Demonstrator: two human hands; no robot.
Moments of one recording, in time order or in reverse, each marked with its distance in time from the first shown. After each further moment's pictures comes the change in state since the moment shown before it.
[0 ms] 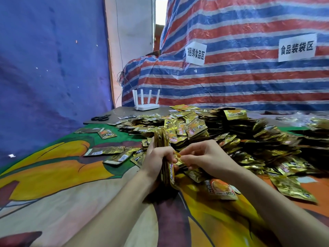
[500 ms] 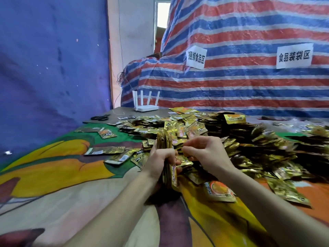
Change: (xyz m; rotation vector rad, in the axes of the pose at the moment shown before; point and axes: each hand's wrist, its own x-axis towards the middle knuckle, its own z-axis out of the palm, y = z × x) left_hand -0.009 0.006 0.006 -0.069 -0.027 -0.083; right_hand 0.008 -0.005 0.007 -0.001 0.288 -0.044
